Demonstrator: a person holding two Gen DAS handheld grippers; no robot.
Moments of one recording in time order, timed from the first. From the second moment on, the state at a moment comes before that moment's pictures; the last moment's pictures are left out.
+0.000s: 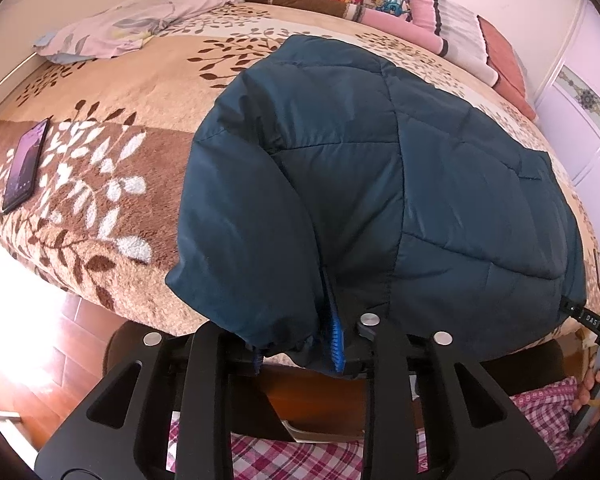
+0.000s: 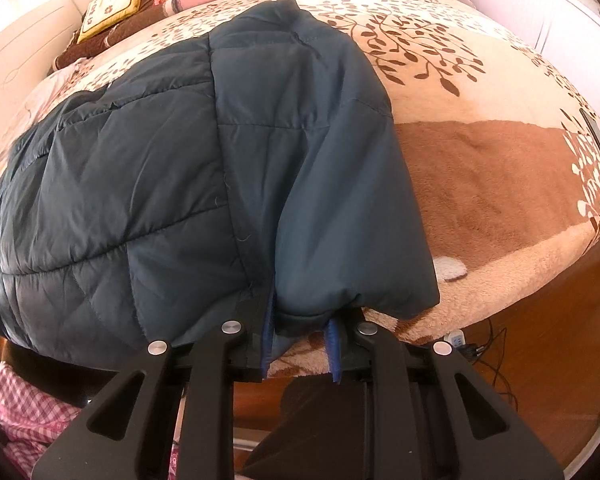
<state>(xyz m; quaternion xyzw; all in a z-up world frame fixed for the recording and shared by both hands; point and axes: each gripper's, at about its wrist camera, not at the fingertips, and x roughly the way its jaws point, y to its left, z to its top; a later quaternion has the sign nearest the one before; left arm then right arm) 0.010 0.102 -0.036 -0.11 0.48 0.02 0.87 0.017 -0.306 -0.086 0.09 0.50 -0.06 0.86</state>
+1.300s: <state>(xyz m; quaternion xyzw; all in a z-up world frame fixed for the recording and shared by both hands) 0.009 0.102 -0.034 -0.10 0.48 0.05 0.87 0.039 -0.268 -0.003 0.07 0.43 0.04 0.90</state>
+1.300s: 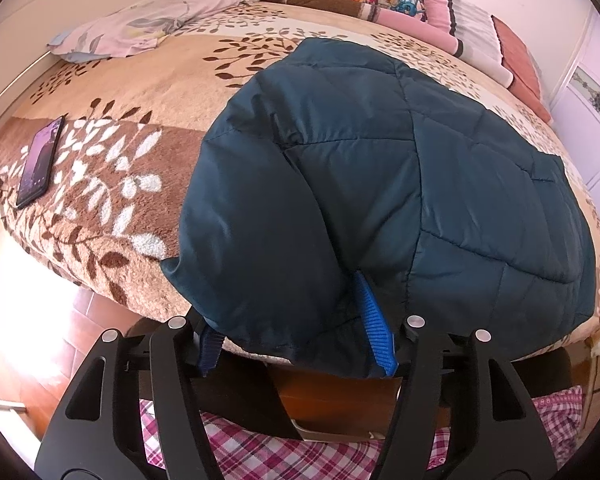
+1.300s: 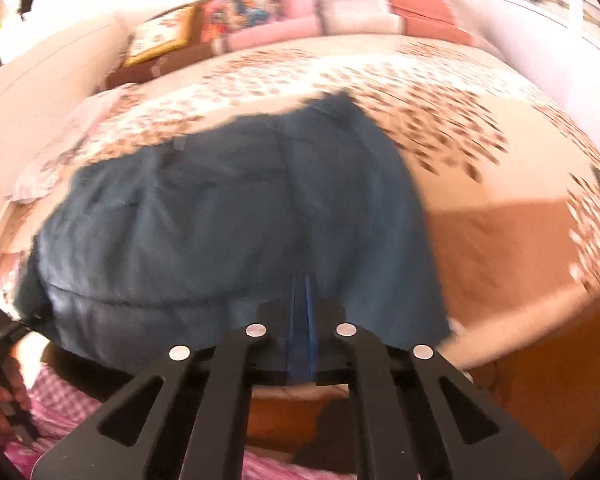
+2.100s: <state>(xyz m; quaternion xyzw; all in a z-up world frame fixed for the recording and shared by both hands) 0.017 0.109 -0.043 -0.12 0.48 0.04 0.87 0.253 -0.180 -0.076 0.04 0.52 0.08 0.85</state>
